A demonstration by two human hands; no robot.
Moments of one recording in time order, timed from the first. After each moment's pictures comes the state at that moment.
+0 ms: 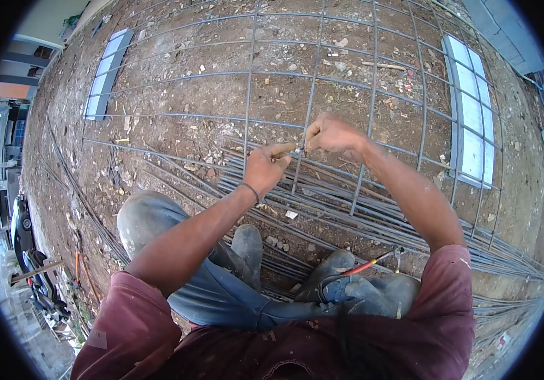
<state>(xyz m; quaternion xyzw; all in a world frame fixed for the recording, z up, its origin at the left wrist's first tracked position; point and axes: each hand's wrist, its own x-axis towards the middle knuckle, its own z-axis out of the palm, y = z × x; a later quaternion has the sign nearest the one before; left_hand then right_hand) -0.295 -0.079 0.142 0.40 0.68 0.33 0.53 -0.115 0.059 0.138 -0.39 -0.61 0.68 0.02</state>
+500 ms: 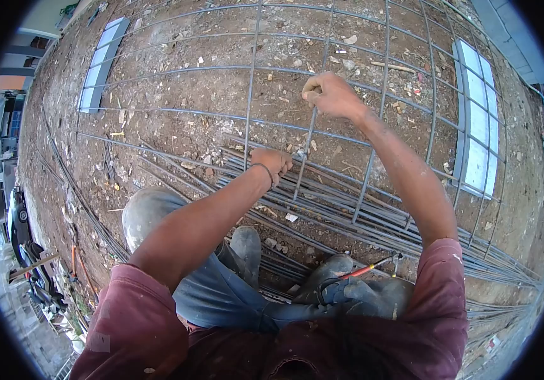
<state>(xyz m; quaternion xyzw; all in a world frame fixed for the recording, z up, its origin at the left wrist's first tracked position) -0.321 -0.035 0.046 0.09 0.74 0.26 0.62 -0.153 0.133 0.138 -0.42 -0.80 0.43 0.09</state>
